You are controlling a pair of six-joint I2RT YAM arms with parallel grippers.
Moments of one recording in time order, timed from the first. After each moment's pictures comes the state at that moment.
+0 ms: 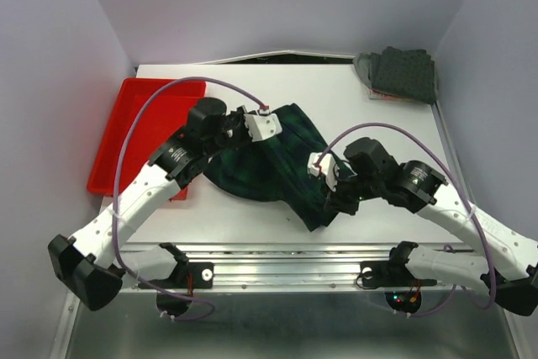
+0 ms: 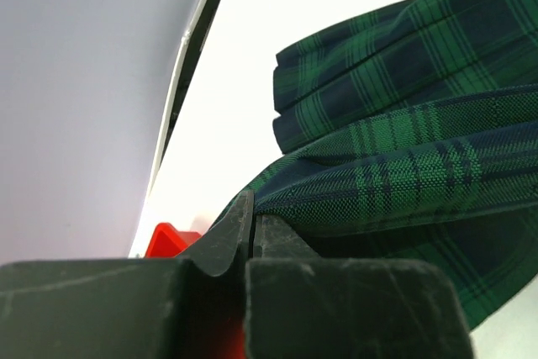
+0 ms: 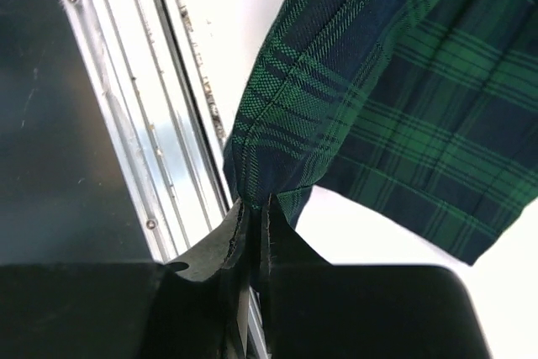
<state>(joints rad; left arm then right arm) -0.65 1.10 1.14 -0.42 0.11 0.75 0.87 1.01 1.08 -0.95 -0.35 -0.28</state>
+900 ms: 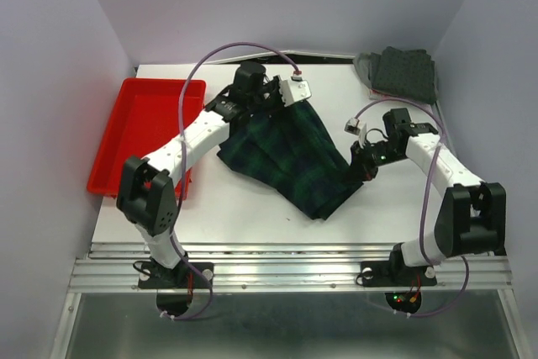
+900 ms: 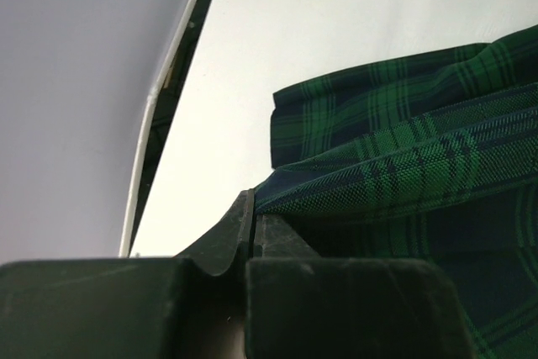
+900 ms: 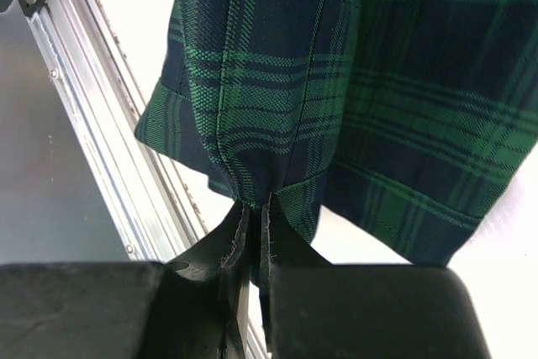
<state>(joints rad) -0.58 1.67 1.47 -0.21 0.29 0.75 0.09 1.43 1.04 -0.96 -0.88 -0.62</state>
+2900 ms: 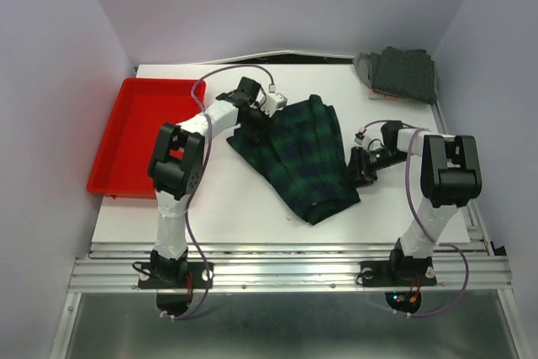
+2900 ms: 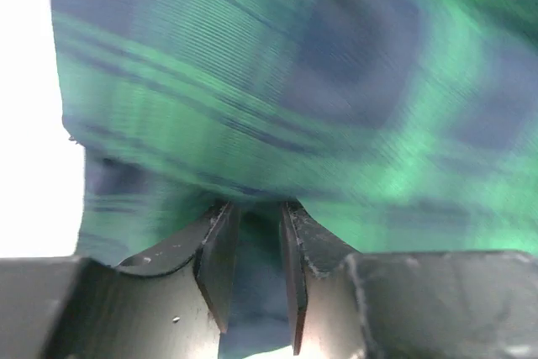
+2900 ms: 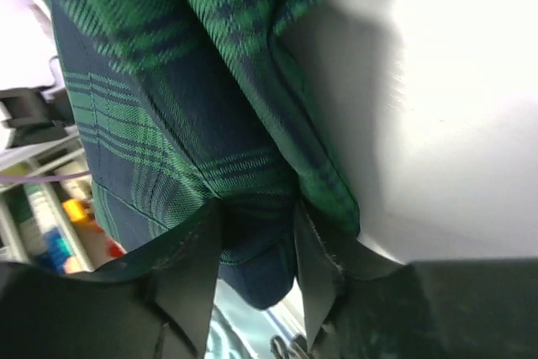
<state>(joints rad) -0.45 2.04 1.54 -0.57 0.32 0.31 -0.04 1.86 1.05 -0.79 -0.87 -0.11</state>
